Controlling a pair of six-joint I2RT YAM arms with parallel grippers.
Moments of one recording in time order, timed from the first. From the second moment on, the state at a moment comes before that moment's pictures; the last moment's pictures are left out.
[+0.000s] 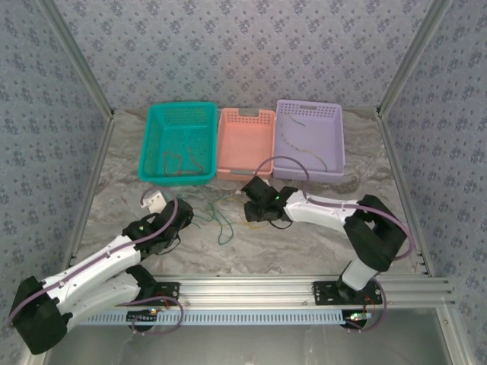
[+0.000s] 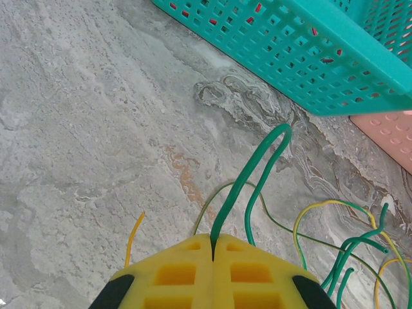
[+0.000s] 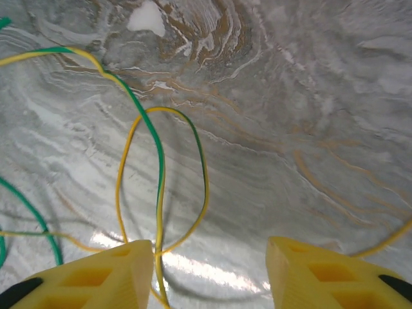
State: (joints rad) left arm -0.76 0.86 0.52 -0.61 -0.53 -1.21; right arm 0.87 1.65 0.98 -0.44 0.13 0.60
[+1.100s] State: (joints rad) left arm -0.76 0.87 0.43 -0.60 -0.53 -1.24; right arm 0.63 1.18 1.37 -0.73 0.26 0.51
